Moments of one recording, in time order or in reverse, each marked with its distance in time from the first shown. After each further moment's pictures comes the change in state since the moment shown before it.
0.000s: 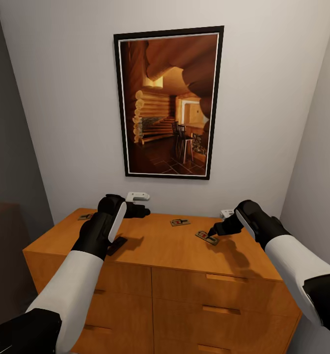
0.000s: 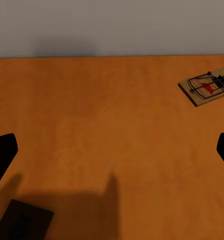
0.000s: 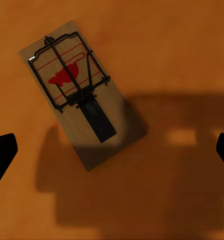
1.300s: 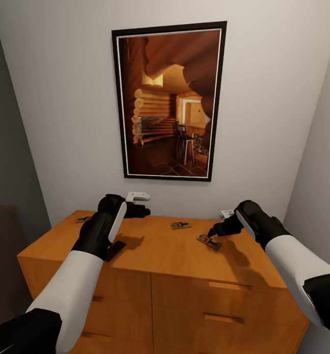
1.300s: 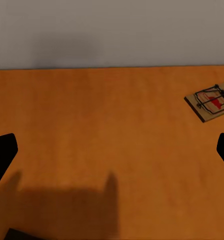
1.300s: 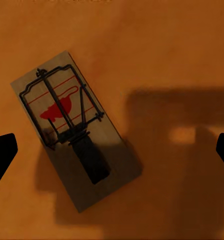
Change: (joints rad) left arm 0.000 -0.001 0.000 0.000 0.001 0.000 0.000; right arm 0.000 -0.001 0.002 0.003 0.012 0.000 0.024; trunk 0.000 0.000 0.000
